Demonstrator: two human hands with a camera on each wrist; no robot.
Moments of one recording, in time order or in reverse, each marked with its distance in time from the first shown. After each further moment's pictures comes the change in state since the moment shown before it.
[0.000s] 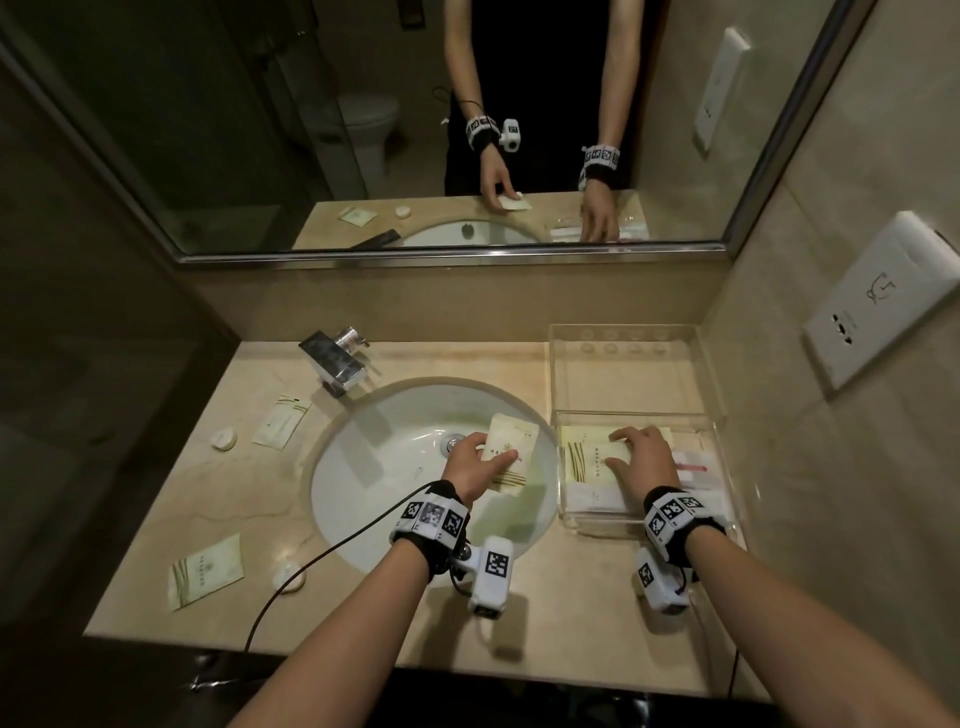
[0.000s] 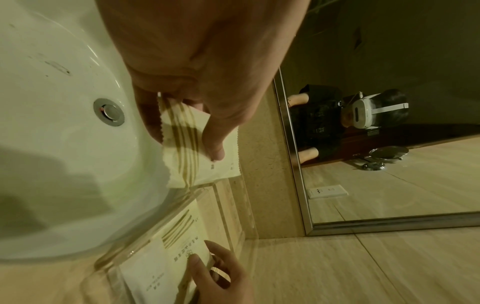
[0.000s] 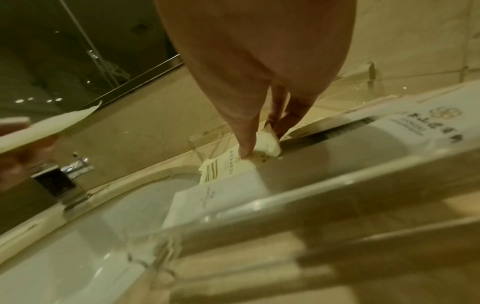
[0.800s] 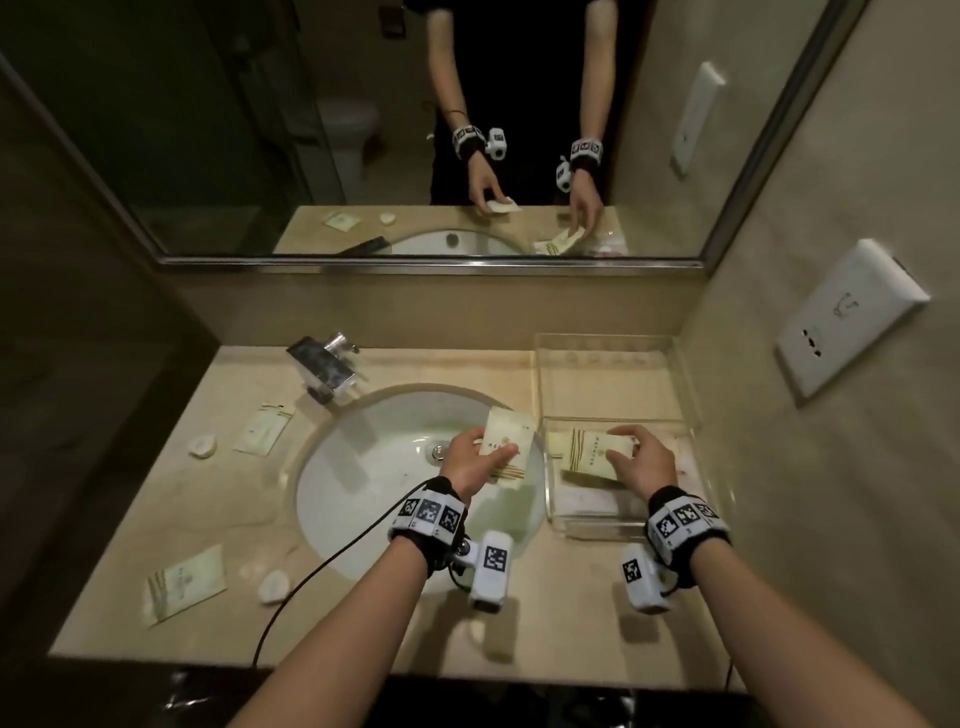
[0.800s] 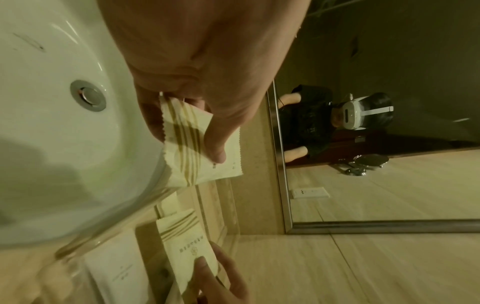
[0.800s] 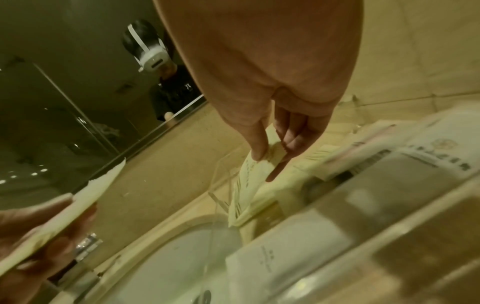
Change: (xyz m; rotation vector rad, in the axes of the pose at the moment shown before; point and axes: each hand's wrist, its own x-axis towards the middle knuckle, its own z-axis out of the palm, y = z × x) left_hand -0.001 0.015 -0.003 -0.097 -0.069 0.041; right_hand -0.019 -0.026 -0.035 0.292 0.045 0.183
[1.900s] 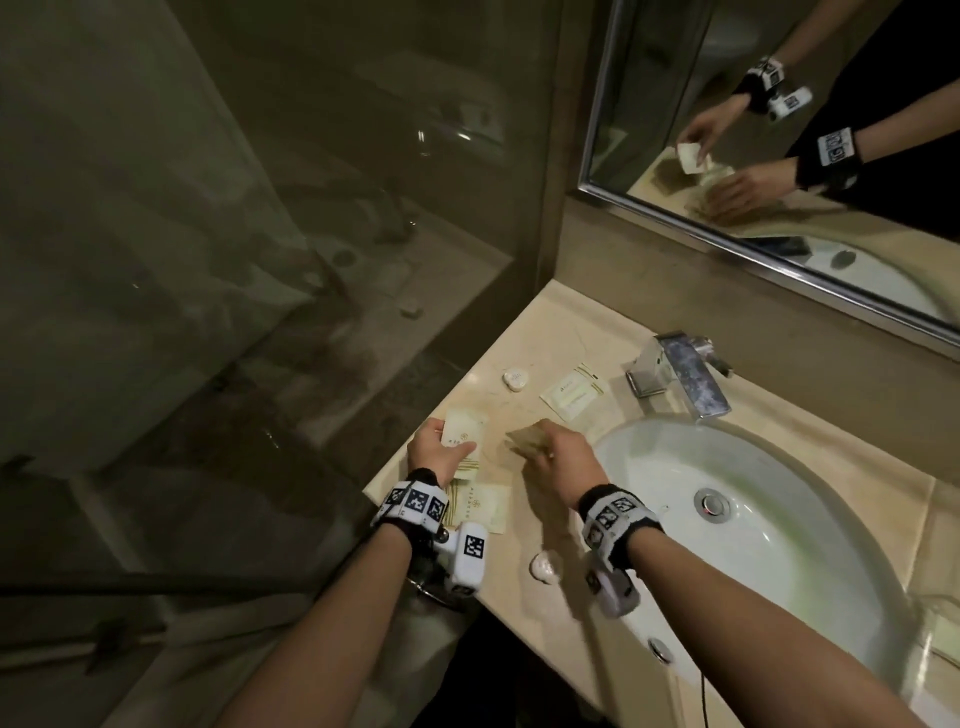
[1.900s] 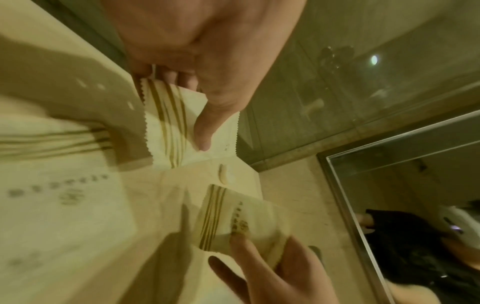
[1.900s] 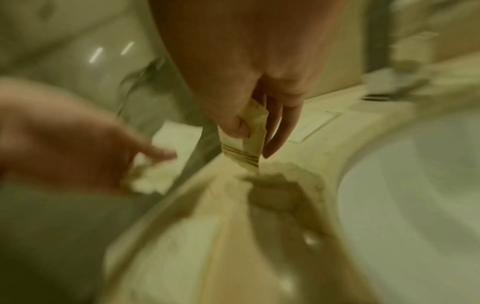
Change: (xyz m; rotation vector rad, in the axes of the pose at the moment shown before) left_hand -0.078 -0.113 -0.413 -0.057 0.838 -0.331; right_hand -0.144 -0.260 0.412 -0.349 -0.729 -0.775
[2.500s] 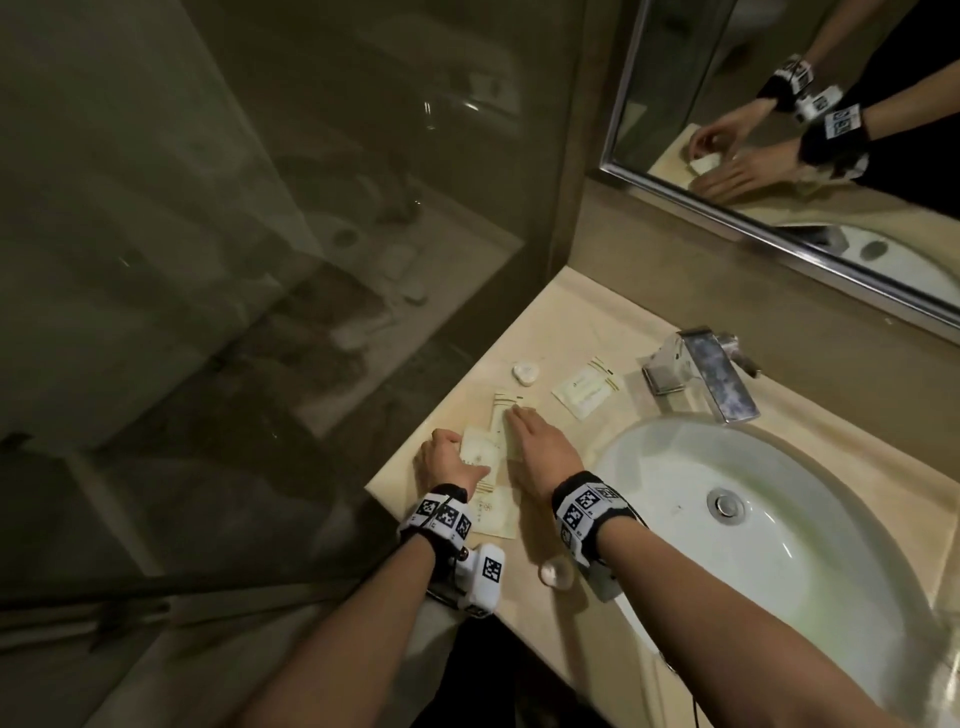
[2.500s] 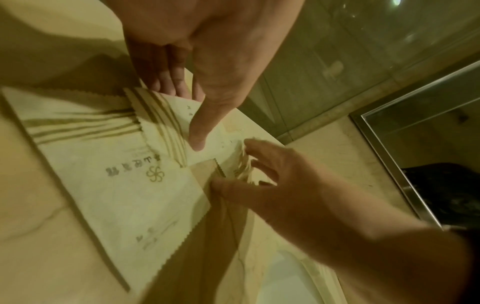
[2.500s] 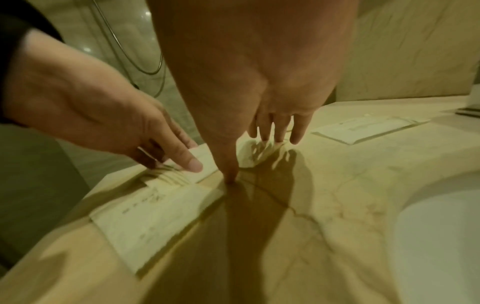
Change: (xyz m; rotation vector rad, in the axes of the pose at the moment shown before) left_hand 0.015 -0.030 0.025 0.350 0.090 -0.028; right_hand 0.035 -0.006 0.045 -0.378 -0.182 -0.117
